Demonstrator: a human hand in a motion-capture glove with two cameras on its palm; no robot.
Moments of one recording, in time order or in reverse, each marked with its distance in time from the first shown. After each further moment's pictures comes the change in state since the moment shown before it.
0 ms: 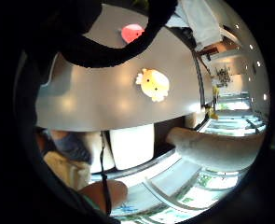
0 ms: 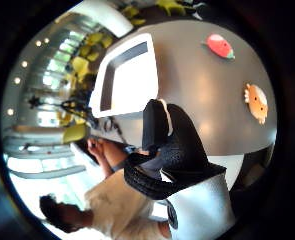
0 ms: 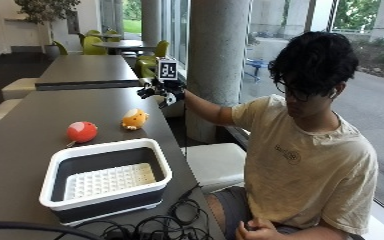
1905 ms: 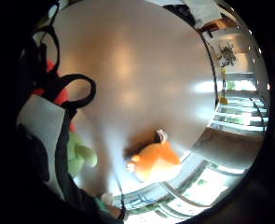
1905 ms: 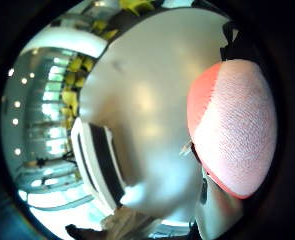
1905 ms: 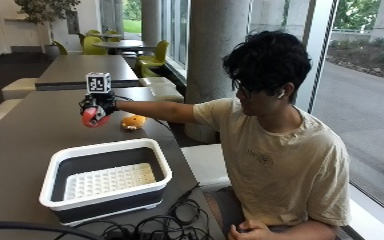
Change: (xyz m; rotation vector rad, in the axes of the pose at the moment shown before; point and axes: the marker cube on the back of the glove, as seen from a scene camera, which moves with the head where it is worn) arm 0.083 -0.307 0.124 -0.070 -0.091 0.197
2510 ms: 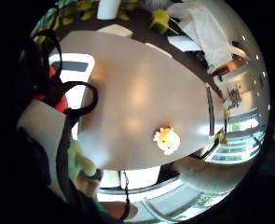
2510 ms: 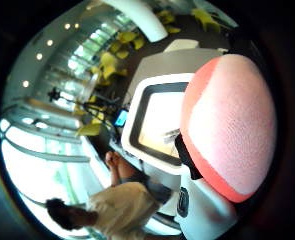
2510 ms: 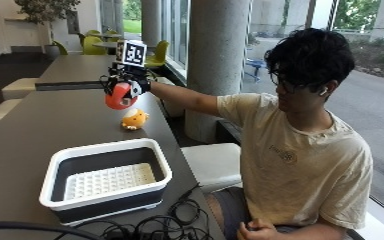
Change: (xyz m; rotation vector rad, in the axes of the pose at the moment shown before) arm -0.148 0.165 -0.158 0.230 -0.085 -0.390
